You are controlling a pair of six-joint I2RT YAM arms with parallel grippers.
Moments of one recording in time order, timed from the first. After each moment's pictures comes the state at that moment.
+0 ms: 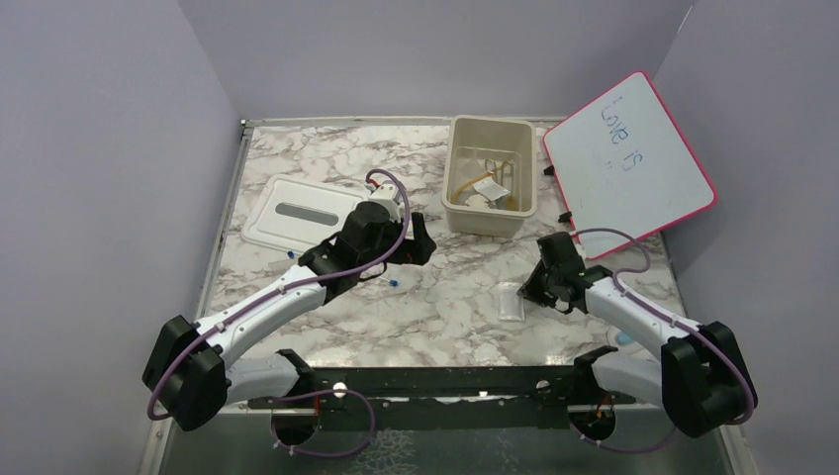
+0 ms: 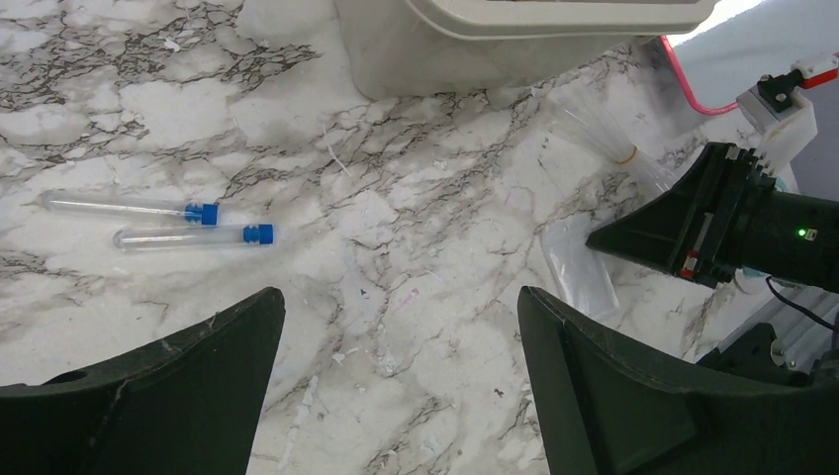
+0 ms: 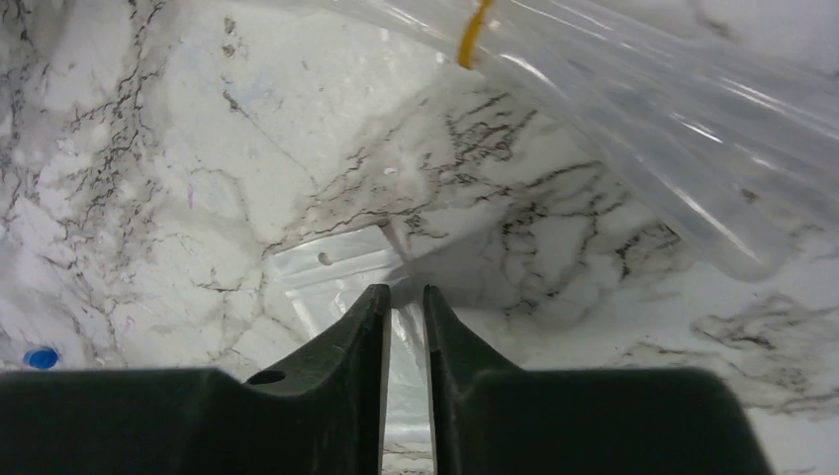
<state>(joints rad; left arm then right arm) -0.72 1.17 0.79 -0.12 -0.03 -0.52 0.37 1.13 0.47 -0.42 0.09 0.94</state>
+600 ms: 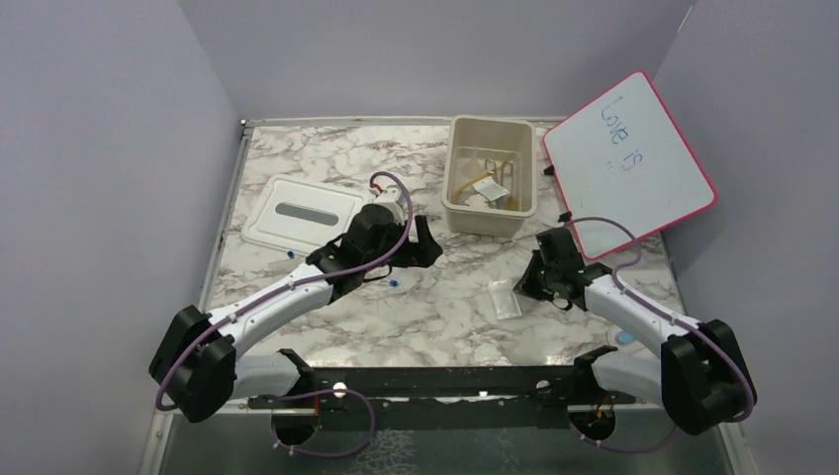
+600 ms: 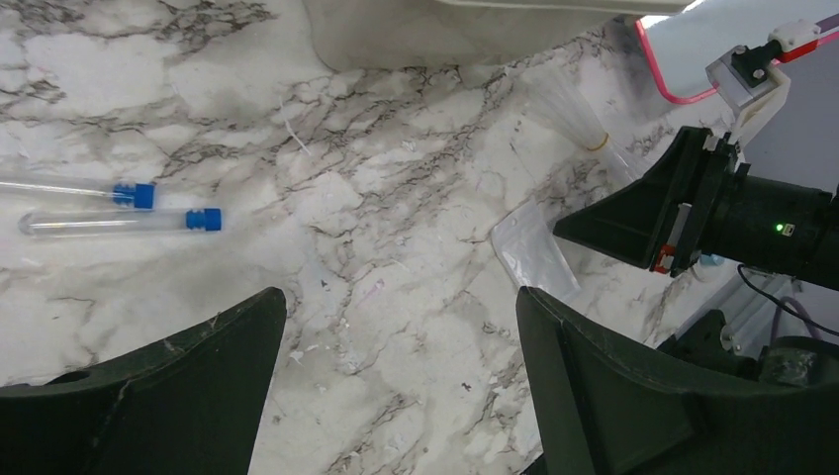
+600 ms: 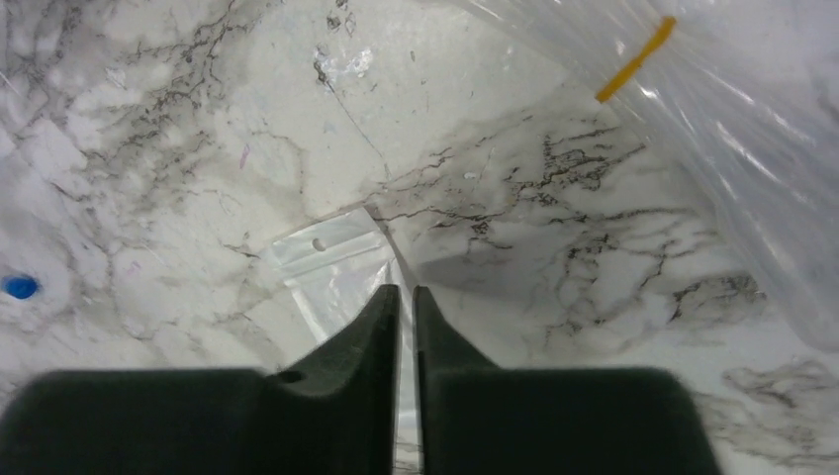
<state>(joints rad) -0.72 1.20 0.77 -0.08 0.02 -0.58 0.37 1.18 0.50 -0.32 -0.01 0.77</state>
